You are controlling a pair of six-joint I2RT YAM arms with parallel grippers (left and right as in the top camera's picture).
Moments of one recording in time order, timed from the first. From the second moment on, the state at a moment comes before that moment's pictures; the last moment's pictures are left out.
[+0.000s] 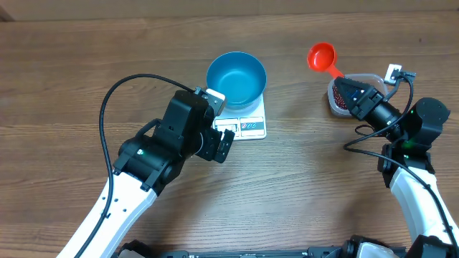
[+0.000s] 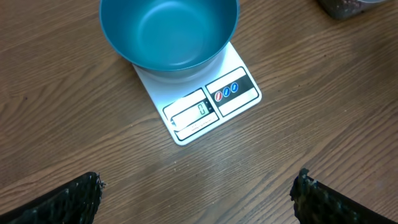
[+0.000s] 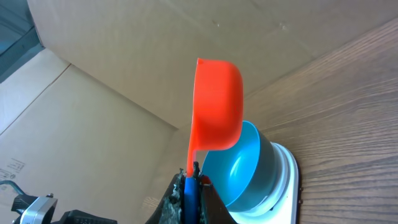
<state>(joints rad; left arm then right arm) -0.53 1.23 1.14 -0.80 0.00 -0.07 -0.26 1.30 0.63 0.56 -0.96 0.83</state>
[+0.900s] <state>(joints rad) -0.53 1.27 1.14 -0.80 0.00 -0.07 -0.26 1.30 0.63 0.56 -0.96 0.83</state>
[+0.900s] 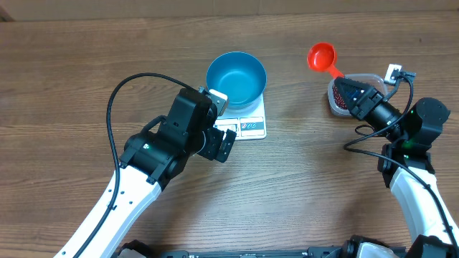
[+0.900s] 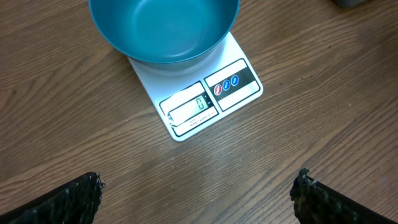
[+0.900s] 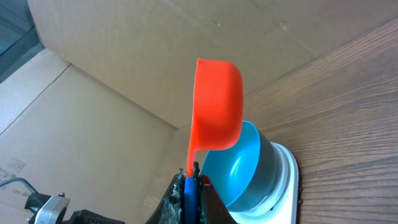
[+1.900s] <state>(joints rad) -0.53 1.27 1.14 -0.80 0.01 -0.07 -0.27 1.30 0.84 0.63 -1.21 1.05</state>
